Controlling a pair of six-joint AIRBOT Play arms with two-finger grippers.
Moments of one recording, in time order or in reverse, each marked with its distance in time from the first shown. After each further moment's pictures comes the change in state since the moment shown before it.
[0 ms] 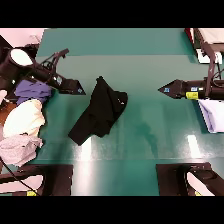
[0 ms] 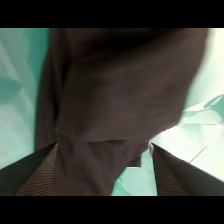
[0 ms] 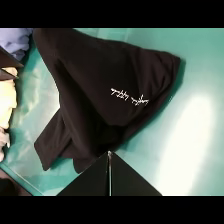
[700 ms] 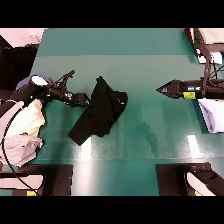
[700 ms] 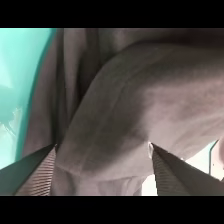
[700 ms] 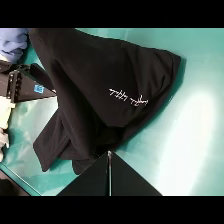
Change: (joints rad) left arm 0.004 -0.085 -0.243 -0.241 0.190 0.158; right arm 0.008 -0.016 0.000 0.000 -0.016 0.000
